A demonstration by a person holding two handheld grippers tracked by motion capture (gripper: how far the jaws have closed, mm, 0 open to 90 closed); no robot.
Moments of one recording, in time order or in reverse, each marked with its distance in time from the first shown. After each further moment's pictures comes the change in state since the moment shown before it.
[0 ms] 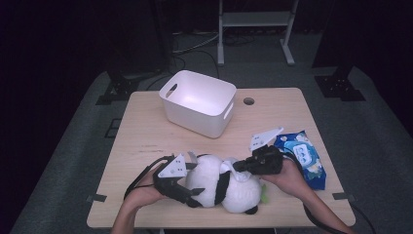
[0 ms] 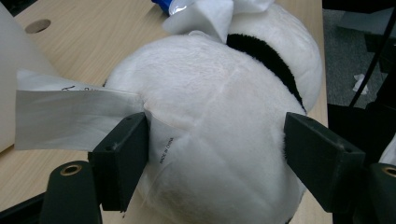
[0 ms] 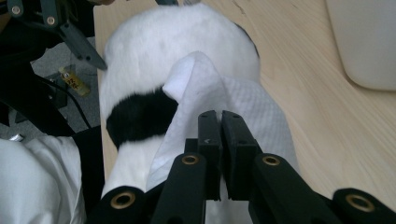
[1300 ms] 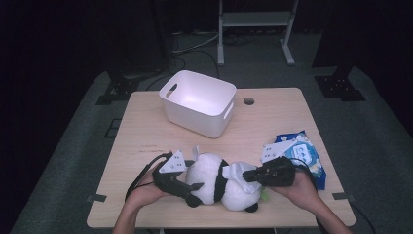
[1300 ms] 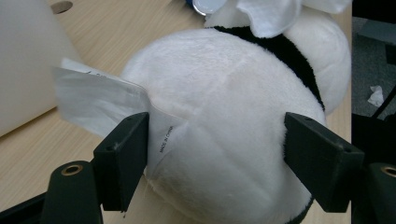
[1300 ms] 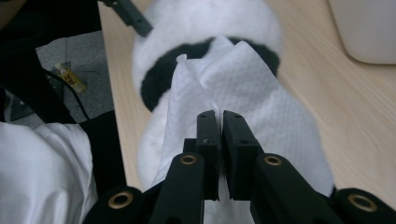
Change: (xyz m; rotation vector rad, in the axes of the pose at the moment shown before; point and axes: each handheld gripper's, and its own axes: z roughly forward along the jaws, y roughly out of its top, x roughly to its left) left arm 0.010 -0.006 0.004 0.016 0.074 -0.100; right arm 0.023 -0.029 -0.023 -0.003 -0.033 0.007
